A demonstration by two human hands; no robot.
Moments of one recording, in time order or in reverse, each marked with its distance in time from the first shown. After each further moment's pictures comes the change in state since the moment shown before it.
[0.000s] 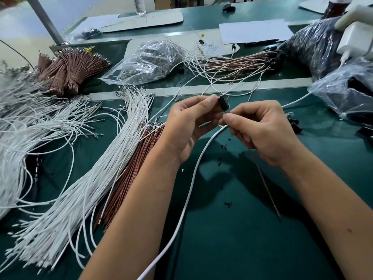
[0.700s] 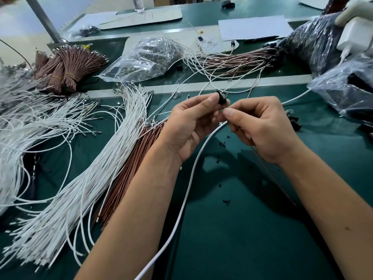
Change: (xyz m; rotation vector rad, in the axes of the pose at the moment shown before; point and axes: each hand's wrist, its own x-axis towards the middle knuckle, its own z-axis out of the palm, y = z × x) left_hand 0.004 -0.005 0.002 -0.186 -0.073 -0.074; right_hand 0.000 -0.001 0.001 0.061 -0.011 -0.007
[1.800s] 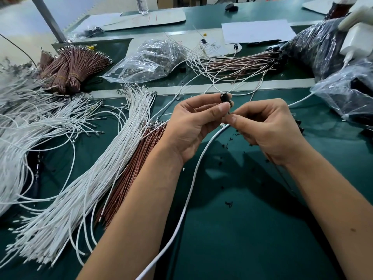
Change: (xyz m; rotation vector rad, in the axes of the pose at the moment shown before) left_hand -0.003 0.000 -0.001 0.082 -0.038 0.122; right_hand 0.000 -0.001 -0.004 -0.064 -0.007 -0.052
